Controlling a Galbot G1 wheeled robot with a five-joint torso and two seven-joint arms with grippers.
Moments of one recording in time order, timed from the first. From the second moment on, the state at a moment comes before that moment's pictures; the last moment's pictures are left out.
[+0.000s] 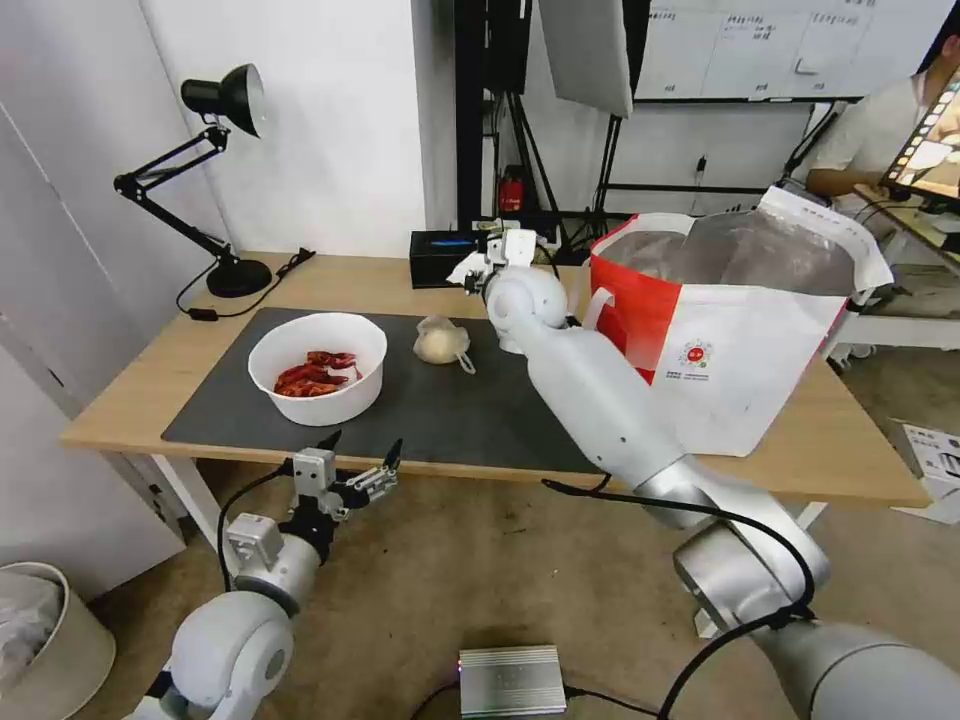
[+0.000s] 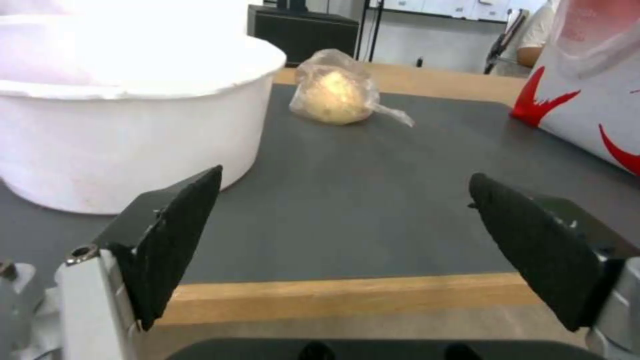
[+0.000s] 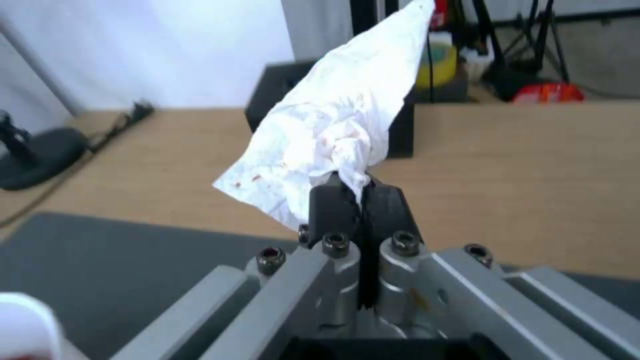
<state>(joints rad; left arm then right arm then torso) 1.46 -1.10 -0.44 -2.14 -0.51 0.18 -0.08 -0.15 1.45 -0.12 1.28 0.97 -0.60 0.61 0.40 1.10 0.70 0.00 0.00</state>
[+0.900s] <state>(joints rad) 1.62 -1.17 -0.56 -2.25 -0.46 0.16 -0.07 -0.20 1.11 -0.09 1.85 1.19 -0.67 0.87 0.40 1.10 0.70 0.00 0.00</state>
